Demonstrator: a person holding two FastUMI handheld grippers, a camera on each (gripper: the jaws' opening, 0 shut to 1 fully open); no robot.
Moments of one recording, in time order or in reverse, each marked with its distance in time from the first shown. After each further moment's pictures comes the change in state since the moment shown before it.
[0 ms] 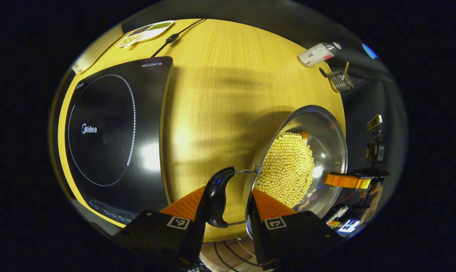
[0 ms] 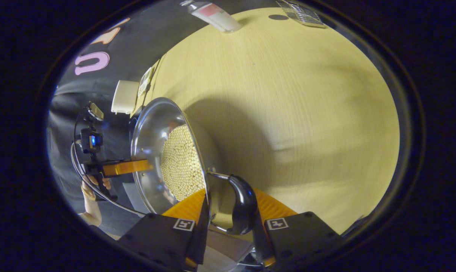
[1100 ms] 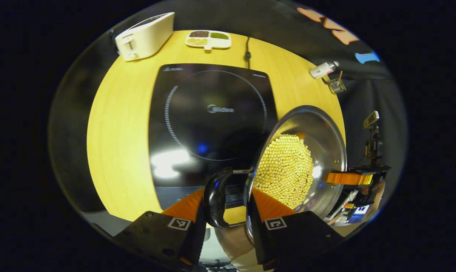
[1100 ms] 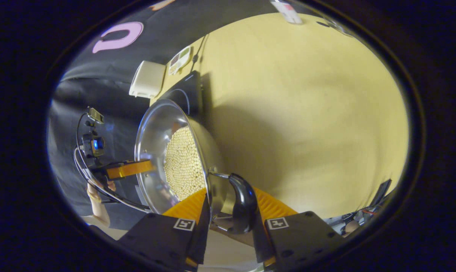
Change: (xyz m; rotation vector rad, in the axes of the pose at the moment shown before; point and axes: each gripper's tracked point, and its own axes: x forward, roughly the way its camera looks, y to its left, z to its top) left arm -0.128 0.235 -0.034 0.059 -0.086 -0.008; right arm 0.071 0.250 -0.085 -0.003 -0.044 0.021
